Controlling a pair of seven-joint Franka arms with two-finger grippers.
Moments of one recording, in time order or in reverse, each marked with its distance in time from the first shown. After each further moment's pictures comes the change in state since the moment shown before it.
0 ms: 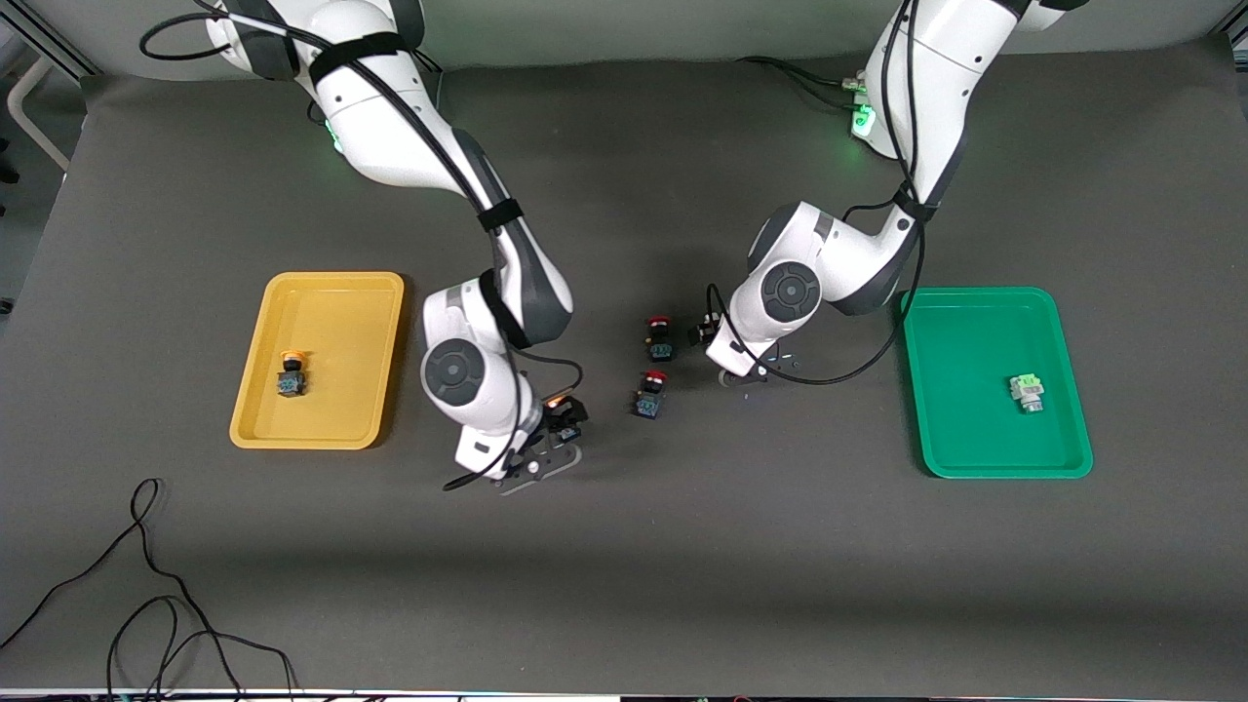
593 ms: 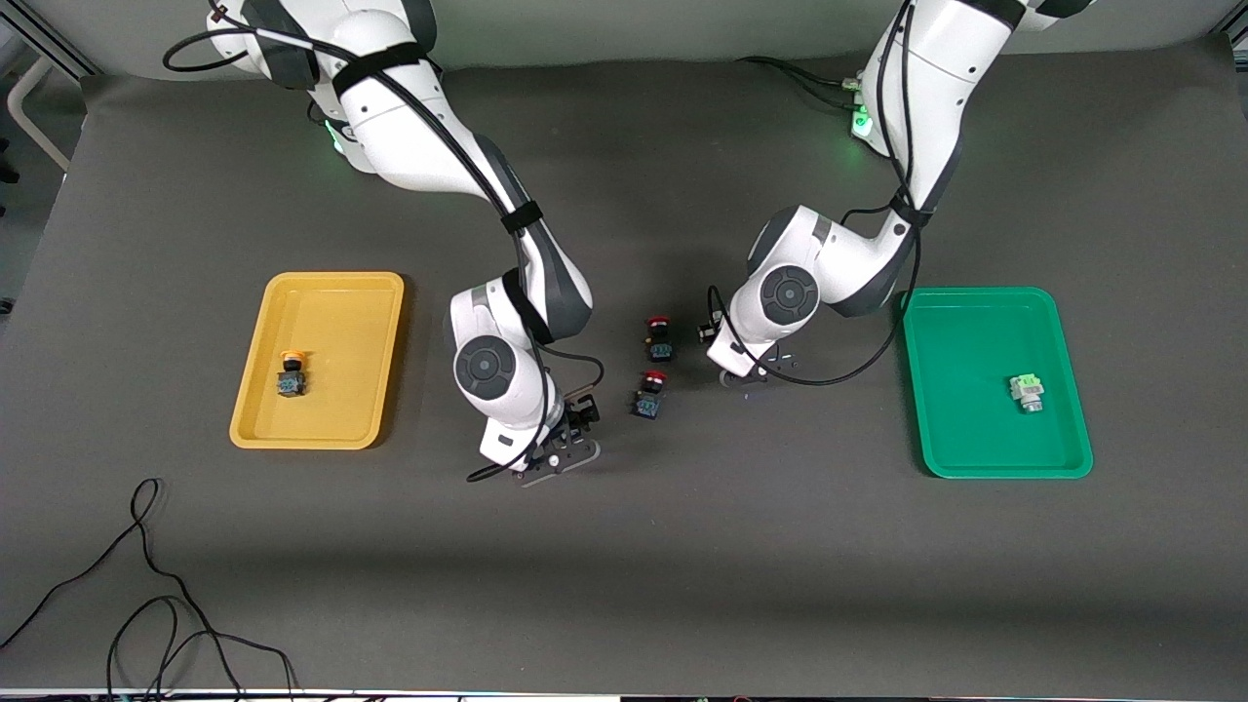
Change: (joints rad) left arm 0.000 0.023 0.000 -0.007 0.001 0.027 0.000; right arm 0.018 0.048 0.003 0.003 0.000 0.042 0.030
